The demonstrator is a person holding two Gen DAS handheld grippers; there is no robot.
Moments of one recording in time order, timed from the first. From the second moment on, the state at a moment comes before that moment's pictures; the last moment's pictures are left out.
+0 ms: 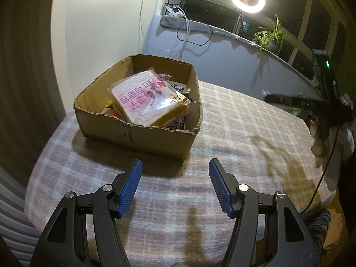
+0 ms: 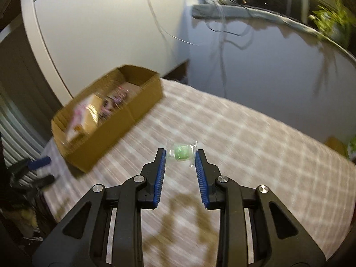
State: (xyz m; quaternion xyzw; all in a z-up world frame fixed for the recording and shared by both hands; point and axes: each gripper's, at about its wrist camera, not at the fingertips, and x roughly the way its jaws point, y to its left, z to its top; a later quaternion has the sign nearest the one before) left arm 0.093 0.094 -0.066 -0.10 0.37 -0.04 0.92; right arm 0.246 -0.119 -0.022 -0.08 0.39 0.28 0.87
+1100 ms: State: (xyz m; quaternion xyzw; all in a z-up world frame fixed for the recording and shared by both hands) left arm 0.105 0.108 -0.064 -0.10 0.37 -0.02 0.93; right arm 0.323 0.034 -0.038 -0.12 0.40 0.36 0.83
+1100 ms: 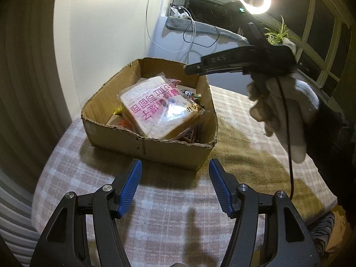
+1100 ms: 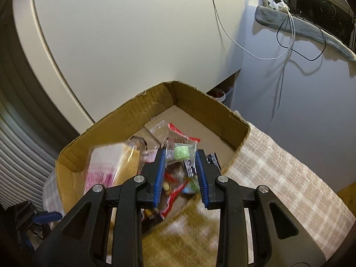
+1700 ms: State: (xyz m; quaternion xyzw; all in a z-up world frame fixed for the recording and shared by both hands) left arm 0.111 0.109 -0.062 -0.10 0.37 -0.02 0.93; right arm 0.337 0.047 -0.043 -0.12 0.40 0.36 0.84
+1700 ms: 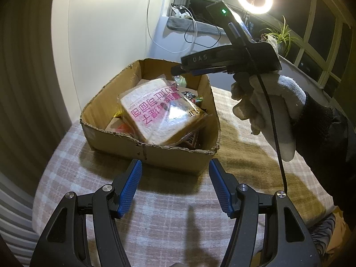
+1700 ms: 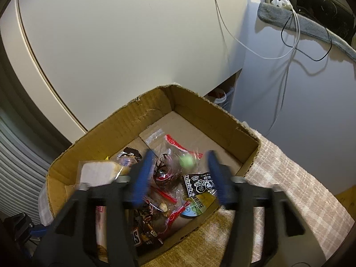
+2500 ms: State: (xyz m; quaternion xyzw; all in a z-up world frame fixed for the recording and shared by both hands) left arm 0.083 0.109 -0.035 -0.09 0.34 0.03 0.94; right arm 0.205 -0.035 -0.010 -0.10 0.34 0.32 0.88
